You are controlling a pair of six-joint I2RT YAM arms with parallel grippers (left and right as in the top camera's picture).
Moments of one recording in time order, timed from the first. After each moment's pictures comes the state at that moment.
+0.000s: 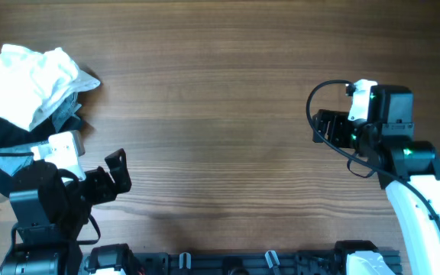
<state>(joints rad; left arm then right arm) 0.10 0.62 0.98 -1.06 0.10 -0.20 0.02 1.12 0.96 -0.78 -0.12 0.12</state>
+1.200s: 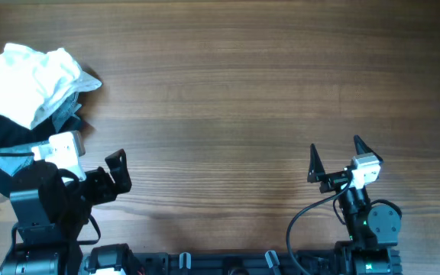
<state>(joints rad) 0.10 0.62 0.98 -1.06 0.10 -0.20 0.02 0.02 0.01 0.01 -0.16 -0.01</state>
